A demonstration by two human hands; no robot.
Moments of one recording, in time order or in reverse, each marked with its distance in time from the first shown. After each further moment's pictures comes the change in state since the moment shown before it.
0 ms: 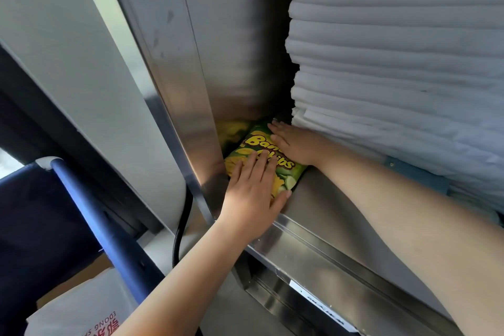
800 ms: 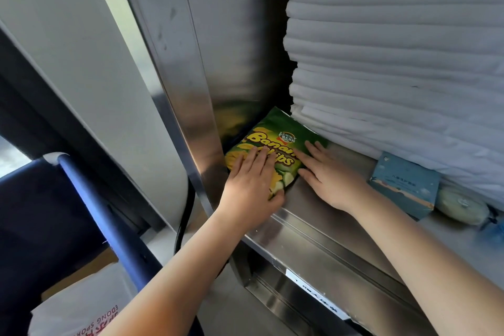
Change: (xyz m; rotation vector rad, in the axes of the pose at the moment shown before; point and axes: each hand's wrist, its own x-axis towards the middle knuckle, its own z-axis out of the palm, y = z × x) left_hand -0.004 0.003 -0.001 0.060 -0.025 0.026; right_hand -0.105 0.008 0.033 0.030 0.180 0.065
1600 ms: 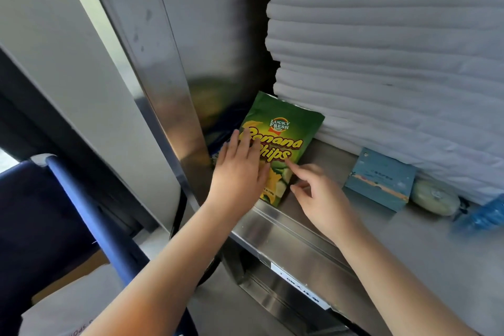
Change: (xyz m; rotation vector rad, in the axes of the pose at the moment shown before) left_hand 0.013 0.013 -0.023 -0.069 0.024 -0.094; right_hand -0.059 -0.030 0.003 0.507 0.274 0.081
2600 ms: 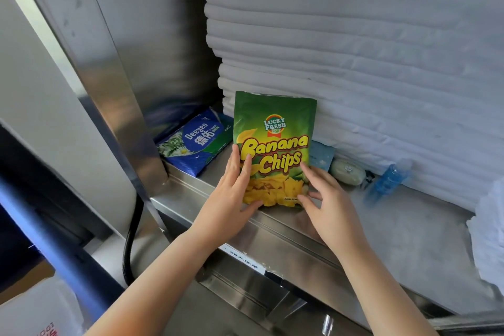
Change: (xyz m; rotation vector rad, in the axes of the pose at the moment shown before) left_hand -0.061 0.077 0.020 -0.498 -0.022 0.247; right_hand -0.097 0.035 -0.077 -0.080 0.226 0.052
